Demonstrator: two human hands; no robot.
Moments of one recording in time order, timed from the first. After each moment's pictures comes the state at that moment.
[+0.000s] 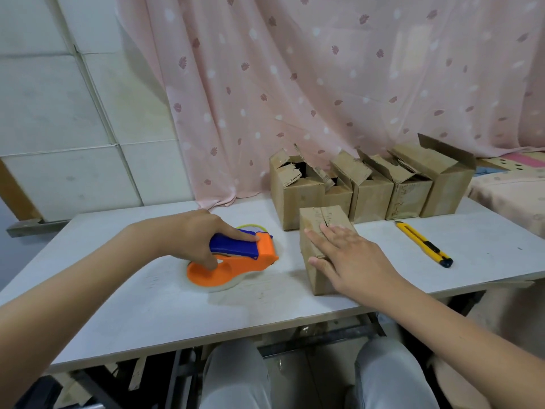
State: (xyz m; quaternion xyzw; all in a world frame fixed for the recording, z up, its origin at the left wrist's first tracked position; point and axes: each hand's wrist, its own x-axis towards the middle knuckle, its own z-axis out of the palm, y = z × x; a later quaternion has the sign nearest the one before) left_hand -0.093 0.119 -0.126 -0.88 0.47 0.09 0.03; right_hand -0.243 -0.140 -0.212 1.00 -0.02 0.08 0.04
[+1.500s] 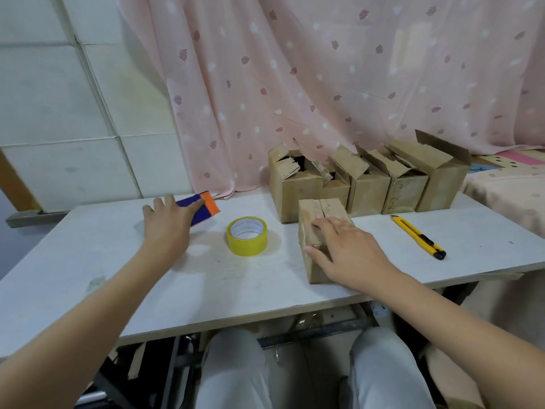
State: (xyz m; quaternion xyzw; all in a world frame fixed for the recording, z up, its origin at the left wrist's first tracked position) left_hand -0.057 0.142 -0.199 -0.96 0.14 -0.19 0.15; right_hand -0.248 -0.131 -0.202 0.99 -0.06 0.10 -0.01
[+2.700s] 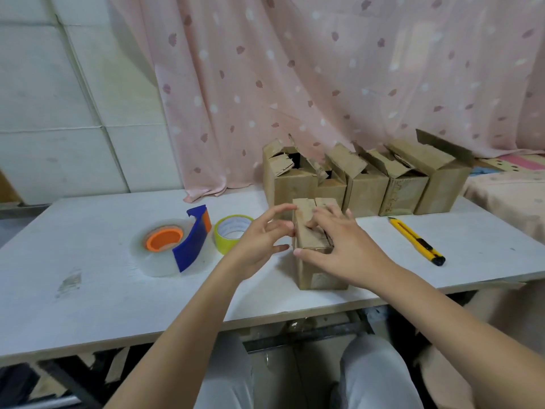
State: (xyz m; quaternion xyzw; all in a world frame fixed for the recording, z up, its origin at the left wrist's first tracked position) left_hand -0.111 0.000 -0.243 -0.61 0.29 0.25 -0.69; right_hand -0.239 -0.151 -0.203 0.96 0.01 0.19 -0.20
